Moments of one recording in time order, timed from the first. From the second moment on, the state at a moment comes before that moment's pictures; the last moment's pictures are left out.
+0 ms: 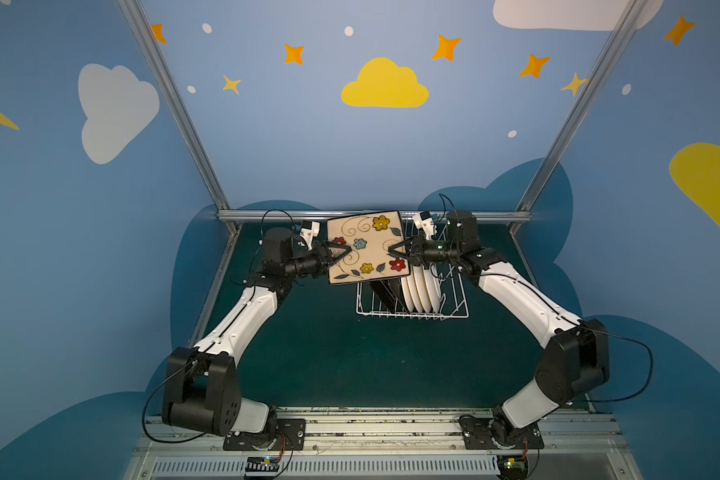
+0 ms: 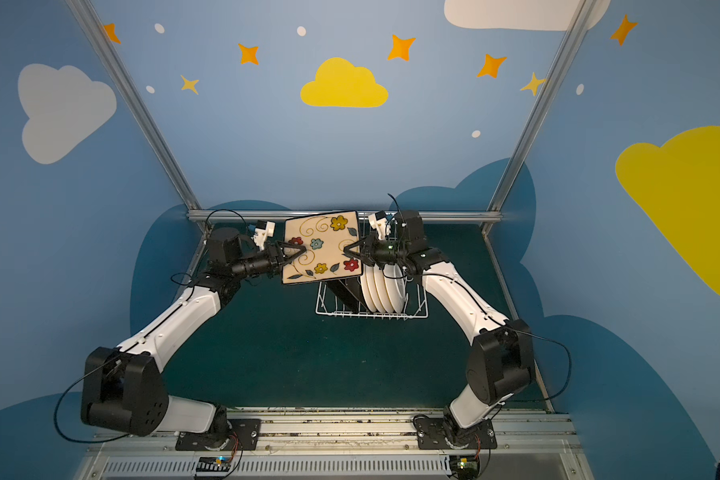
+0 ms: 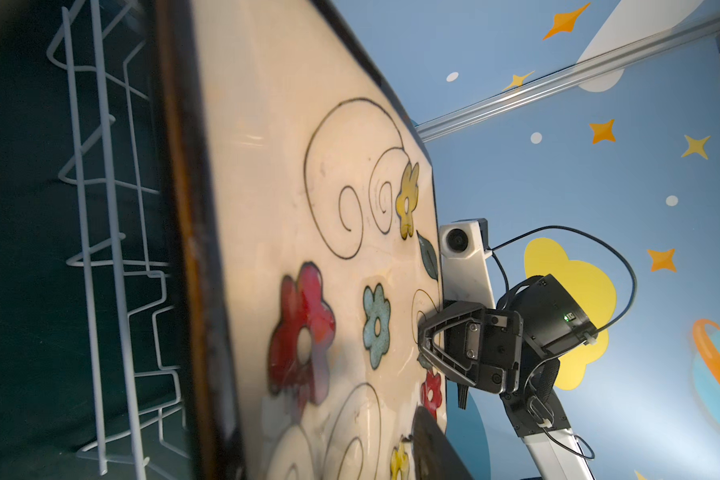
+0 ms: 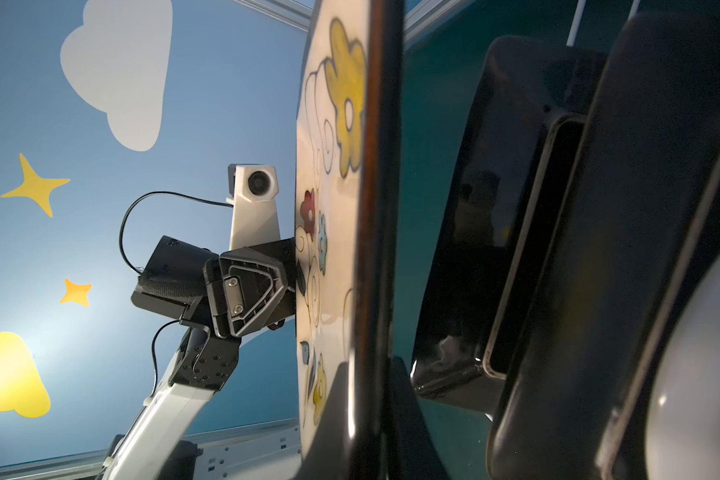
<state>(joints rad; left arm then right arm) -0.17 1.43 1.05 0.09 0.87 -1.00 0.45 1.61 1.39 -0.22 -0.81 0.90</state>
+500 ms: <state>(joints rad) -0.15 1.43 1.05 0.07 0.92 -1.03 0.43 1.61 1.39 -0.21 -0.84 0.89</state>
